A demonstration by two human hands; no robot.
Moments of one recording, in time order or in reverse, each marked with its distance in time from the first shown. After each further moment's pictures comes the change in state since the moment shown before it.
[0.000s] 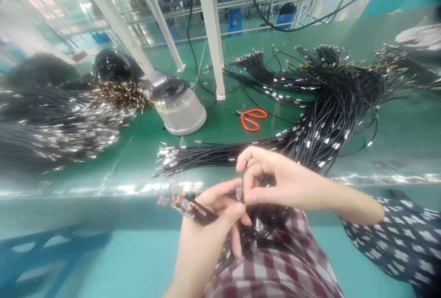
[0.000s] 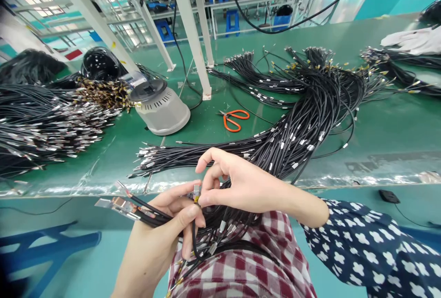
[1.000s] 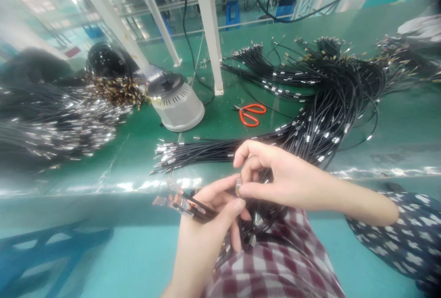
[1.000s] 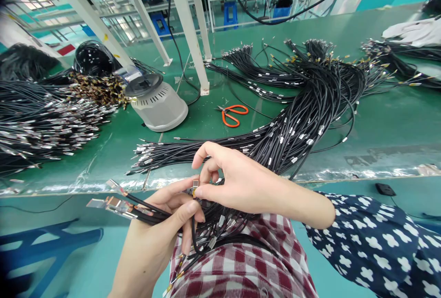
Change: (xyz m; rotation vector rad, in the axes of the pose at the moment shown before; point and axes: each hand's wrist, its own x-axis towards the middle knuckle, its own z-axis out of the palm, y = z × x) left_hand -0.002 -0.001 -0.001 0.037 -0.007 0.018; right_hand 0.000 -0.015 0.005 -0.249 0.081 0.050
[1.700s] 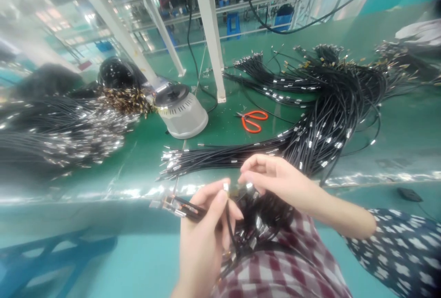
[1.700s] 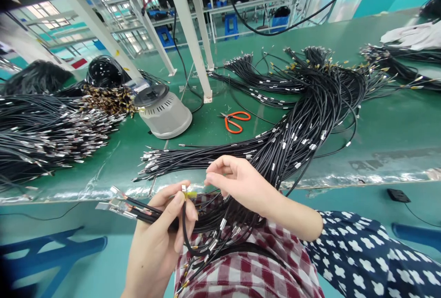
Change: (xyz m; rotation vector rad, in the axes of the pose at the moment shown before) left_hand 0.003 -0.003 0.001 -0.262 0.167 0.049; right_hand 0.005 0.022 0.021 0.521 0.167 0.206
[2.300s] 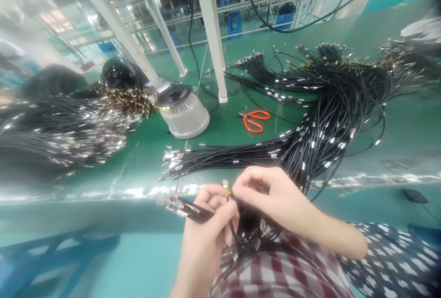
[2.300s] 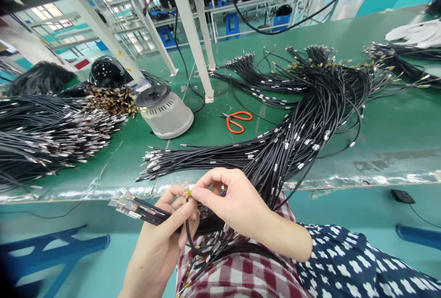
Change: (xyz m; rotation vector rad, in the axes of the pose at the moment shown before) left_hand 0.004 0.001 -0.011 -0.038 -0.137 -0.094; right_hand -0.007 0.004 0.023 -0.181 0.091 -0.180
